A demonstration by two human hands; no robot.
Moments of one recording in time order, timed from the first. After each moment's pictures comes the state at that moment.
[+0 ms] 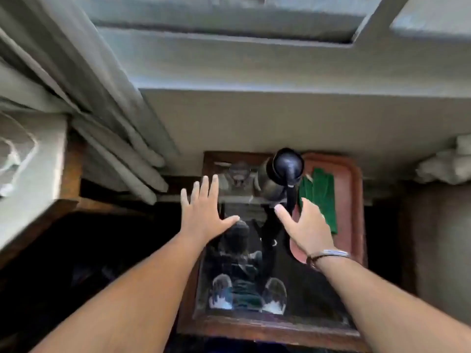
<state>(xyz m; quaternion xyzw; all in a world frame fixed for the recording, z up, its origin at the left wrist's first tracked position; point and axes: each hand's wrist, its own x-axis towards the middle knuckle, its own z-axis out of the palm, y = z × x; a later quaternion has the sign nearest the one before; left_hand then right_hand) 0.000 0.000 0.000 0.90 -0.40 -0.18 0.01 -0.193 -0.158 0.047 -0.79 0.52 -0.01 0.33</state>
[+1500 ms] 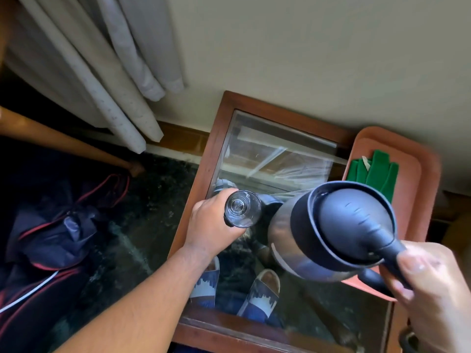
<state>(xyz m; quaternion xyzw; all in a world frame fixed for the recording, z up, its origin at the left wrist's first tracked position) -0.047 0.041 -0.130 0.87 -0.25 -0.25 0.34 -0.230 -0.156 0.027 -0.72 0.37 -0.06 0.58</state>
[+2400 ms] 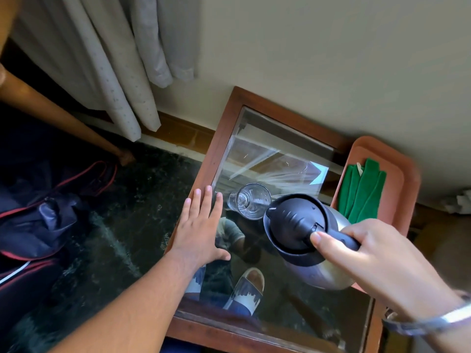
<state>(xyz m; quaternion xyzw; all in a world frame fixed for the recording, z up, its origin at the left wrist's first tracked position) -0.061 0.091 -0.180 0.87 -0.37 -0.31 0.04 -0.162 -0.117 0.061 -0.87 0.36 0.28 0.19</state>
